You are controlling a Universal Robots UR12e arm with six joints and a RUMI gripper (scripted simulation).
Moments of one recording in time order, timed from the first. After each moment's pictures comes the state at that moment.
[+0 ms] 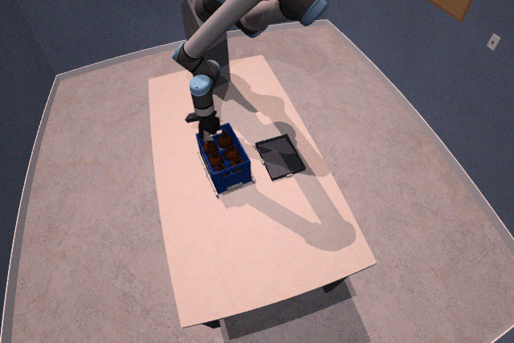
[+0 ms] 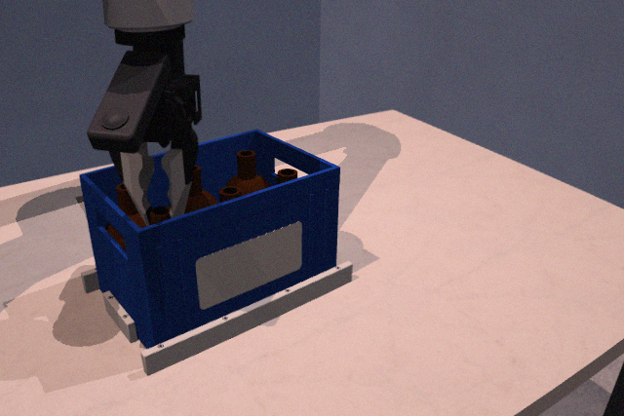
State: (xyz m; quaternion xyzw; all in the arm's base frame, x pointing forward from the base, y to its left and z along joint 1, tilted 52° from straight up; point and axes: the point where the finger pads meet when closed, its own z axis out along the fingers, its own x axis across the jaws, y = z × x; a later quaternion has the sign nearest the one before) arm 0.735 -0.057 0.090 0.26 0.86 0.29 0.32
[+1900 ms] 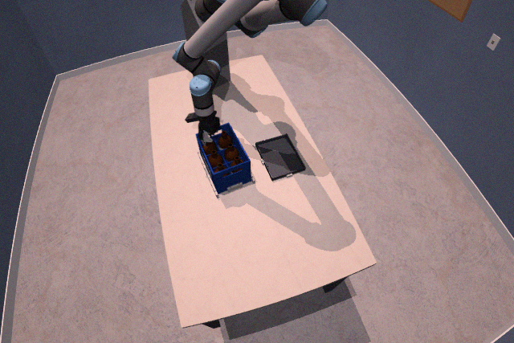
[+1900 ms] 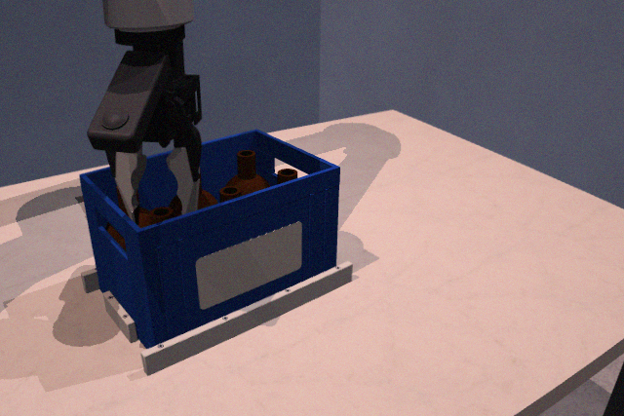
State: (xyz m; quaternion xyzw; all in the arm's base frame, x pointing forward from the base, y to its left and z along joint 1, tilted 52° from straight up) arm 0.735 -0.057 0.090 0.26 0.86 0.29 0.32
